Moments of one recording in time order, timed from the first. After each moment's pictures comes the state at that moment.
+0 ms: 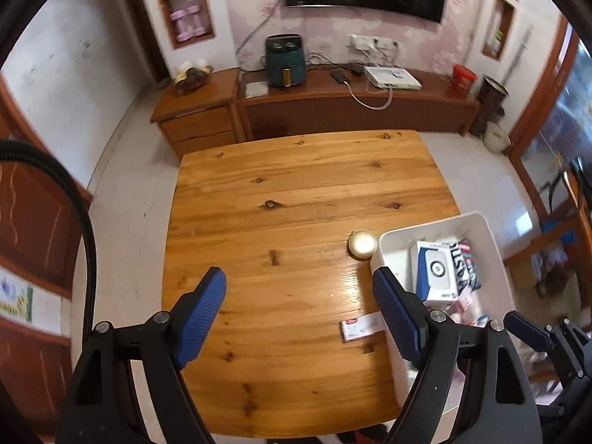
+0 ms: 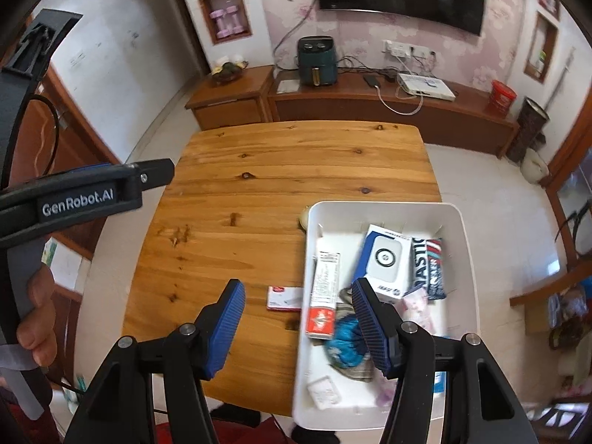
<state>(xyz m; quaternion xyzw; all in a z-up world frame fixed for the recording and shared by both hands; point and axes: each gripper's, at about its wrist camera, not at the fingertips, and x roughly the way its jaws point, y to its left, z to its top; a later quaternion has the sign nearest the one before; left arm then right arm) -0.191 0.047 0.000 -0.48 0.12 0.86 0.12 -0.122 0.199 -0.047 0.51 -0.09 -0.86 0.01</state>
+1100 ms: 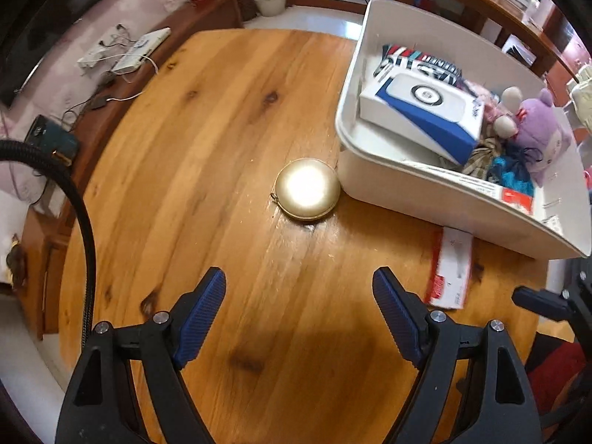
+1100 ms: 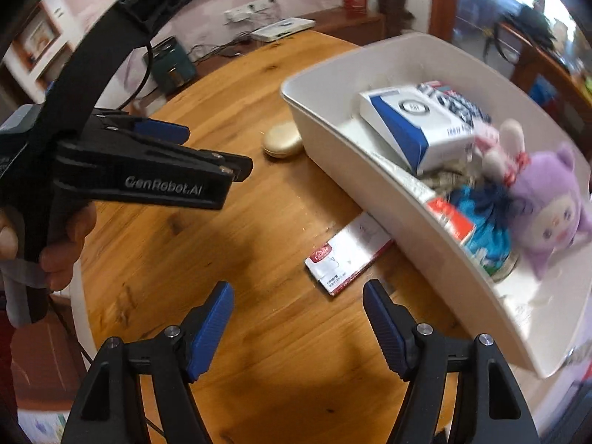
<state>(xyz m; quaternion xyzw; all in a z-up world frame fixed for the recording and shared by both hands) -0.285 0.117 -0.195 -0.44 0.43 0.61 0.50 -0.155 0.106 -0.221 0.48 -0.28 -0.79 -0.27</state>
